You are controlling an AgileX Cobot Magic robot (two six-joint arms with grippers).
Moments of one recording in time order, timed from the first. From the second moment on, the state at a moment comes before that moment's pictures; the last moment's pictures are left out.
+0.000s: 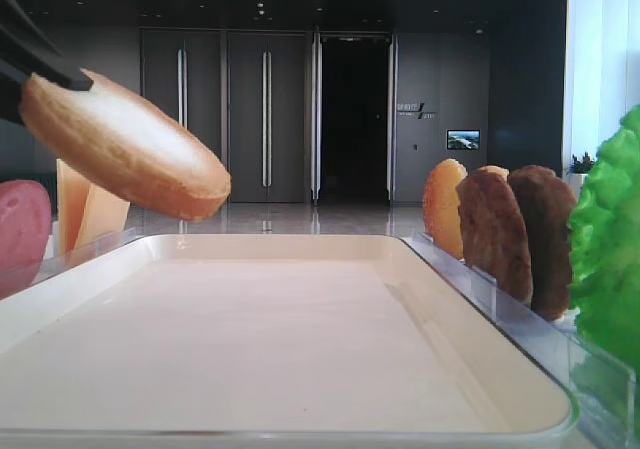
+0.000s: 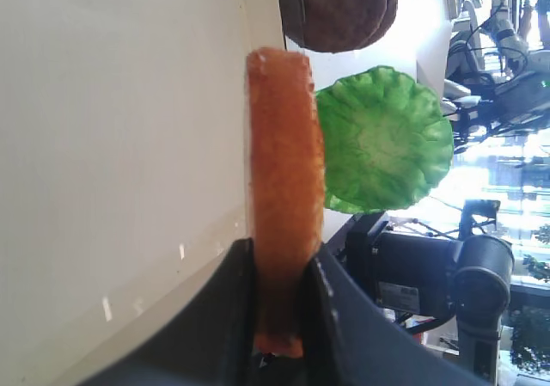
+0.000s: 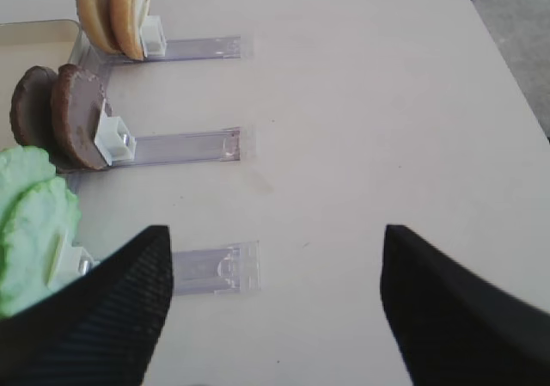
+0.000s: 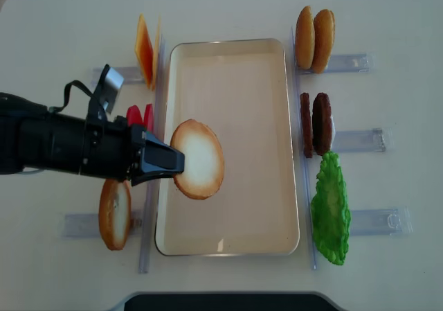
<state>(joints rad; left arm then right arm) -0.06 1.50 -0.57 -1.28 1.04 0.92 0.02 -0.01 -0.50 0.03 1.14 0.01</state>
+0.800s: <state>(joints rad) -0.20 1.56 -0.57 -1.41 0.86 0.93 0.02 -0.01 -0.50 0.03 1.14 0.01</state>
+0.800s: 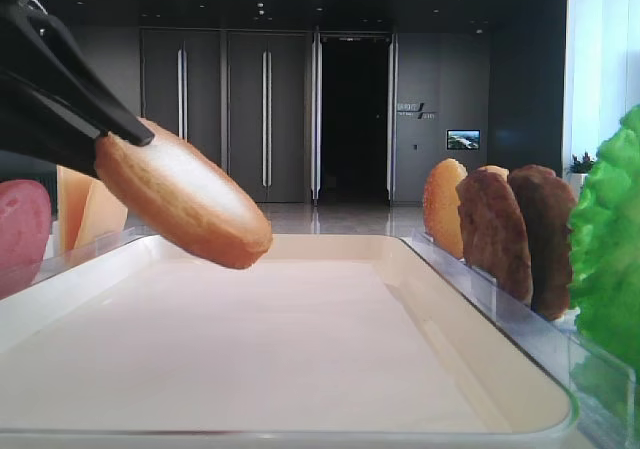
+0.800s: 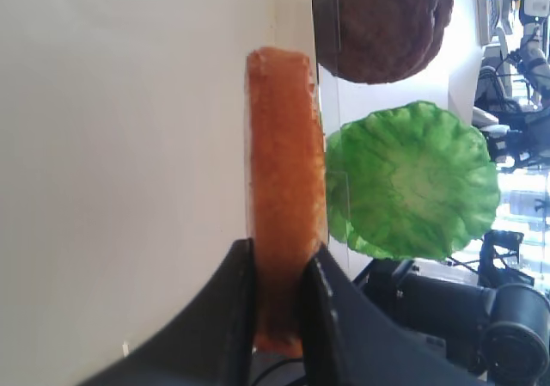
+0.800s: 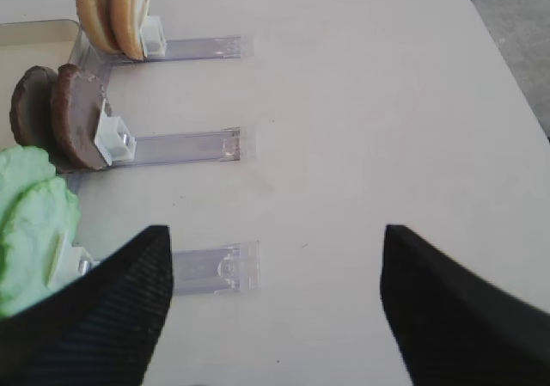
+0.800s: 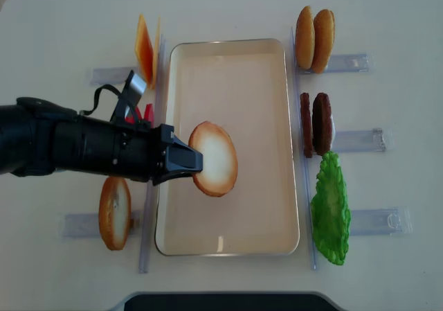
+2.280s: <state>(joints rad) -0.22 1.74 -0.61 -1.56 0.86 1.05 0.02 -0.01 -0.50 0.03 1.14 0.01</state>
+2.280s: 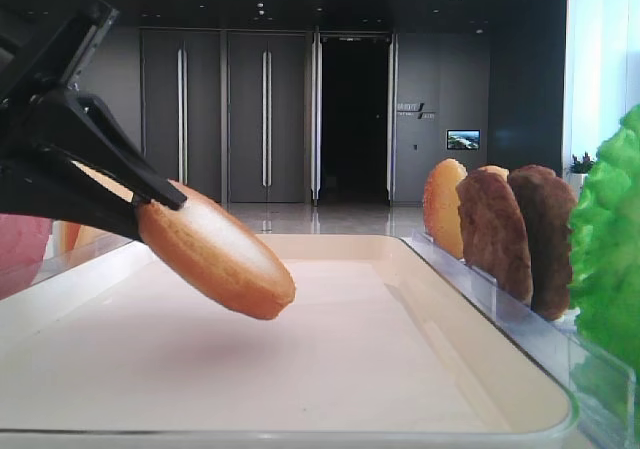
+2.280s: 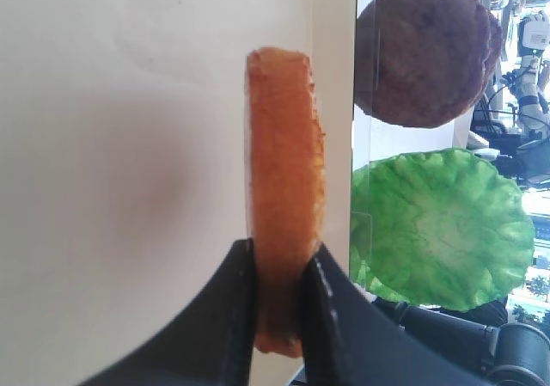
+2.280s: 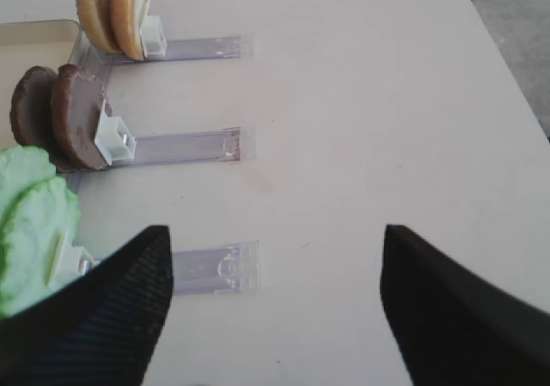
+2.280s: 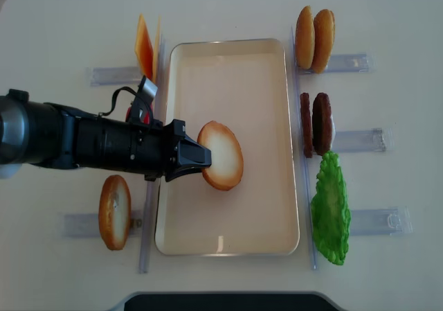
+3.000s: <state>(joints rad) -0.25 1.74 -0.61 -1.56 0.84 1.06 0.02 -0.01 -0.50 0.03 1.14 0.01</state>
